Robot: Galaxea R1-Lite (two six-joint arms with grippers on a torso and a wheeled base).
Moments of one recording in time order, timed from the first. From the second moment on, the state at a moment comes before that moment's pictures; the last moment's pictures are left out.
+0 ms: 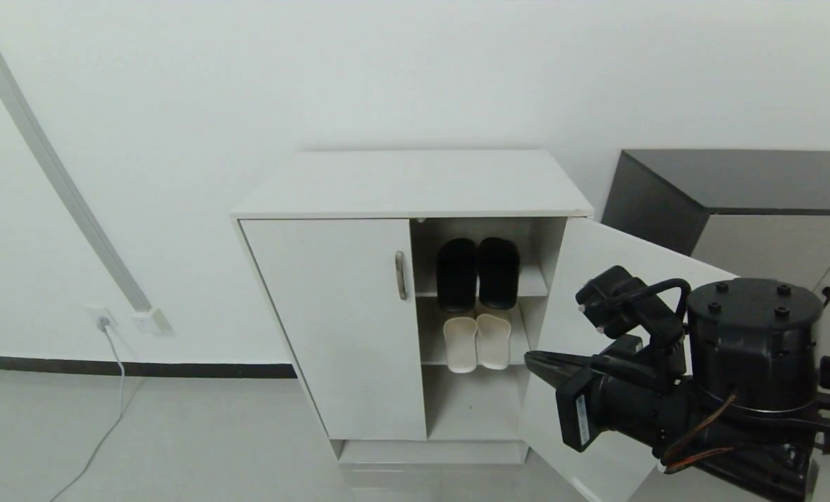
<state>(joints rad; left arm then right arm) 0.00 0.00 0.00 0.00 0.03 -0.11 0.85 1.57 -0.66 -0.61 -0.16 0.07</state>
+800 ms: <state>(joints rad) 0.00 0.00 0.00 0.00 0.03 -0.11 0.84 1.57 -0.64 -0.61 -0.16 0.07</state>
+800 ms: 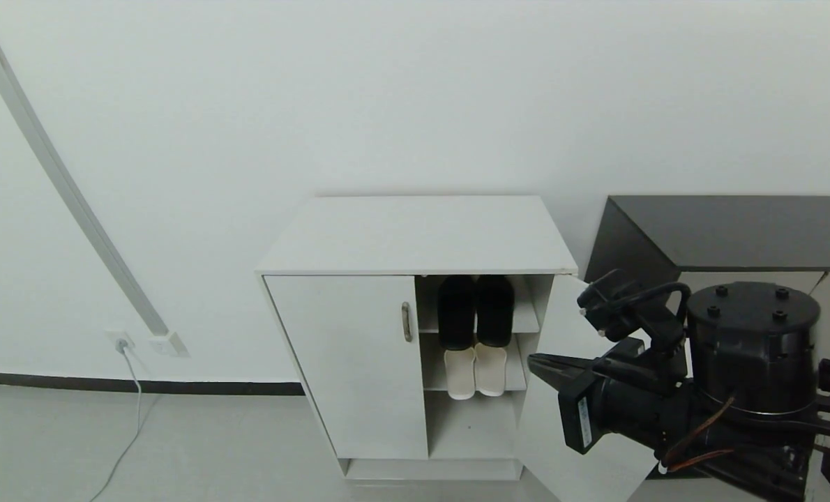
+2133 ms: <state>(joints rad) 0.00 0.00 0.00 0.00 0.03 -0.11 0.83 1.59 -0.62 -0.65 -0.17 0.06</state>
